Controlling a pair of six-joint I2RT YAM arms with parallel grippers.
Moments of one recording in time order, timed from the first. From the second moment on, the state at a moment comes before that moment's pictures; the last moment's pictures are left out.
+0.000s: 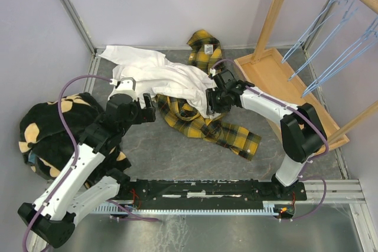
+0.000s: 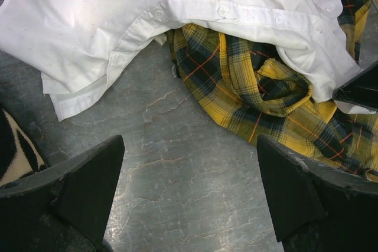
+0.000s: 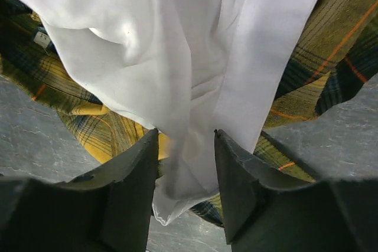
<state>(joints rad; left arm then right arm) -0.50 0.80 0.89 -0.62 -0.29 -0.39 0.58 1.74 1.25 -0.52 -0.11 0.39</state>
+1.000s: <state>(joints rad) -0.50 0.63 0.91 -0.73 -0.47 -0.46 0.79 2.31 2.63 -0.33 -0.40 0.74</state>
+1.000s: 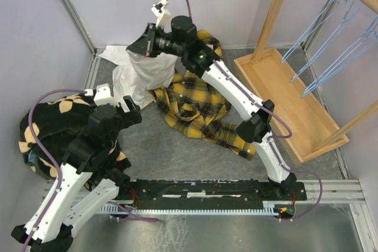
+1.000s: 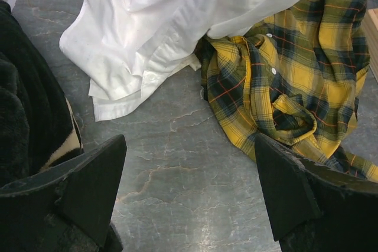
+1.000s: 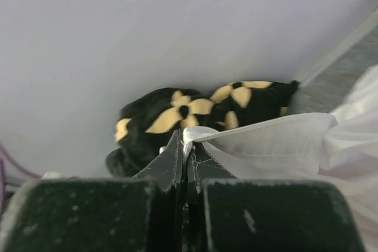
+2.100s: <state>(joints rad) -0.51 1.05 0.95 -0.60 -0.31 -0.43 0.74 1.56 1.60 -0.57 0.14 0.35</state>
